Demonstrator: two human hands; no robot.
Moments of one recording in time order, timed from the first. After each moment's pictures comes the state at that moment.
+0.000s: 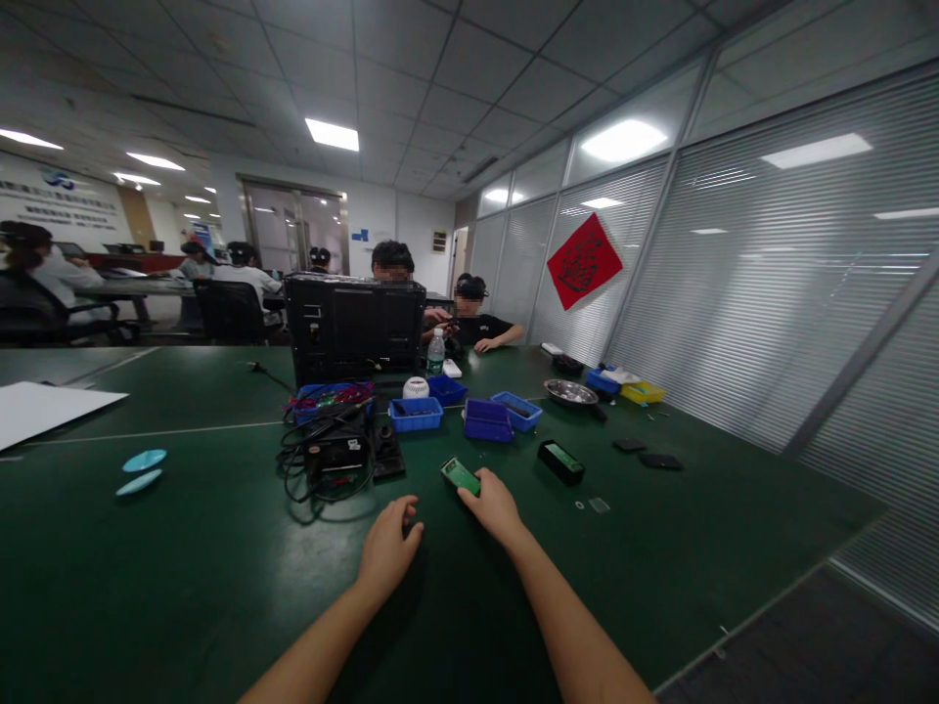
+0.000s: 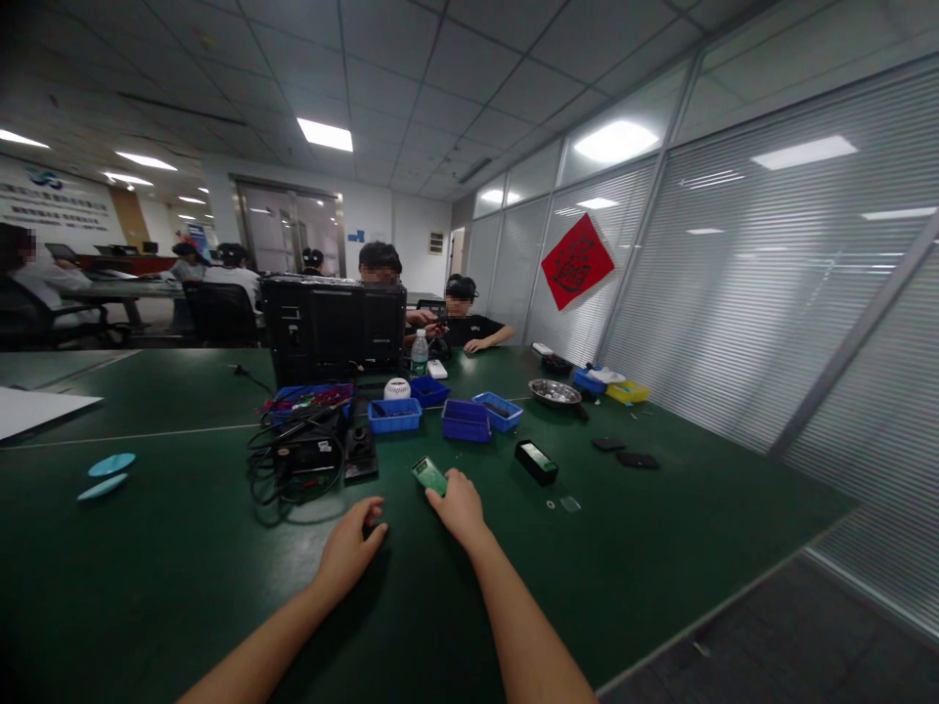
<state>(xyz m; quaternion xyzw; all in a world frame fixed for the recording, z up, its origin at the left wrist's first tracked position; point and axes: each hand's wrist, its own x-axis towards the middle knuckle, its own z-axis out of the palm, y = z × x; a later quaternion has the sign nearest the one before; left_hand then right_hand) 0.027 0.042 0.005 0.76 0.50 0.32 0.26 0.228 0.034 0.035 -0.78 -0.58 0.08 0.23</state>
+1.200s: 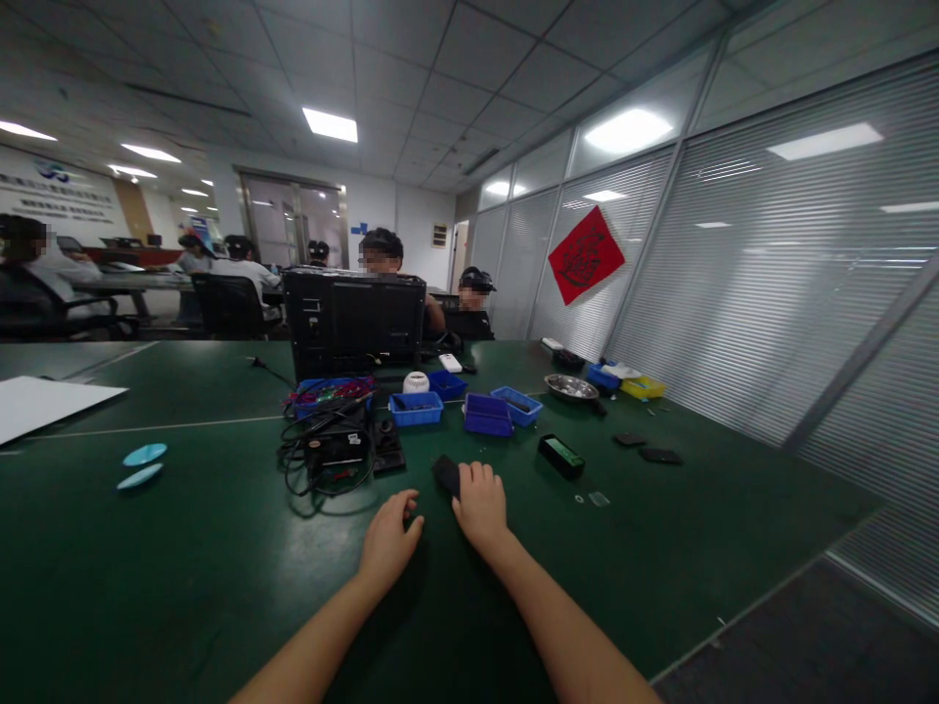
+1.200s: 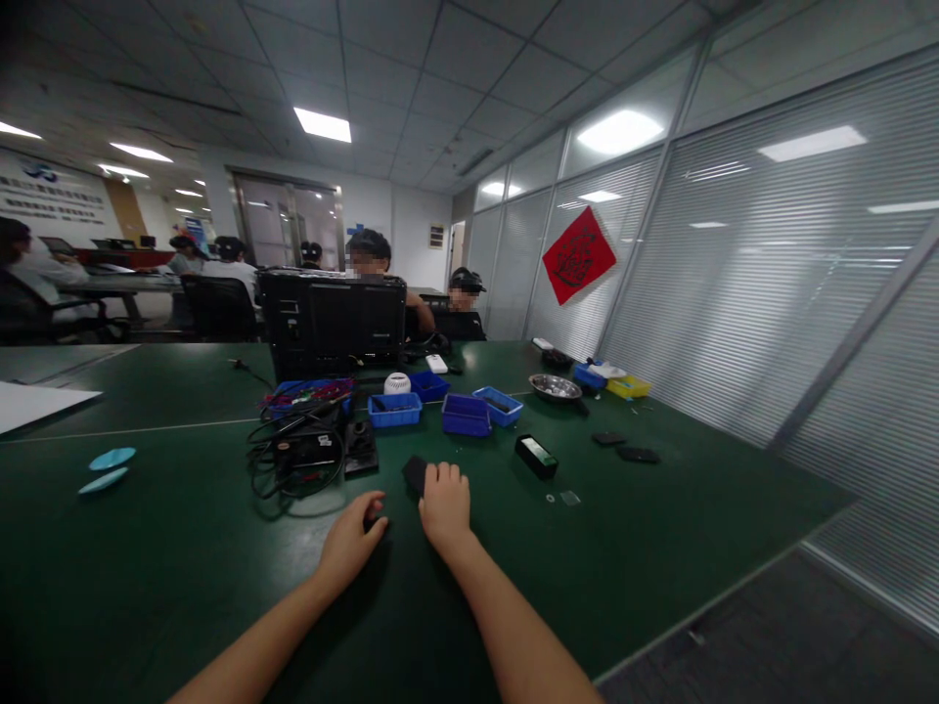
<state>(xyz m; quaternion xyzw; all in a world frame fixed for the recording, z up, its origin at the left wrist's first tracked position) 0.026 0.042 0.002 0.77 0.49 0.33 0.25 0.190 0.021 0.037 -0.74 -0.64 -0.12 0.17</state>
